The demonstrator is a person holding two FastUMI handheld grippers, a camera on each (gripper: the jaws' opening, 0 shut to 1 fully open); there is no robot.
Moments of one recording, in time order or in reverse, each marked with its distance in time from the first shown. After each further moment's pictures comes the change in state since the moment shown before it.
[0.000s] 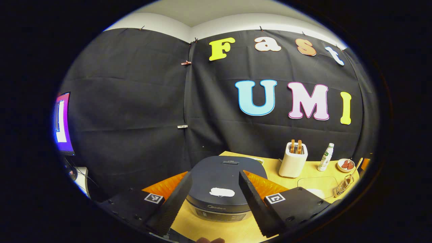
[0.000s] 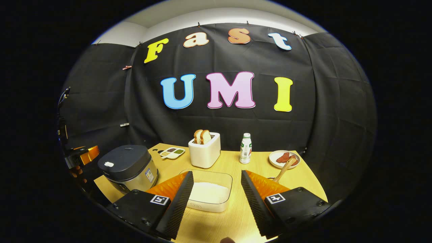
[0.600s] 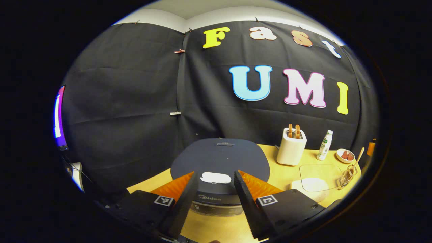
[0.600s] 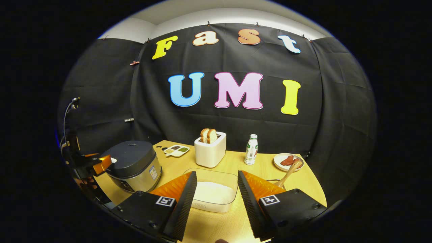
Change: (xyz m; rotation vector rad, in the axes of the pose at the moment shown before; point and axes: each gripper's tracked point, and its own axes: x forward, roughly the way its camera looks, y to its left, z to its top) left arm 0.025 -0.008 -0.045 -0.009 0.076 -0.032; right arm 0.006 0.021 -0.004 -0.041 0.011 0.038
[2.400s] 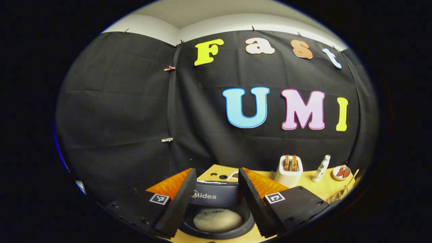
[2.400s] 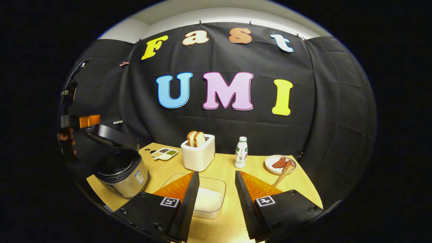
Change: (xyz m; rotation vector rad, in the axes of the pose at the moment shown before) left arm 0.034 -0.021 0.115 0.060 -0.085 -0.044; right arm 0.026 -0.027 0.009 -0.004 -0.005 -0.051
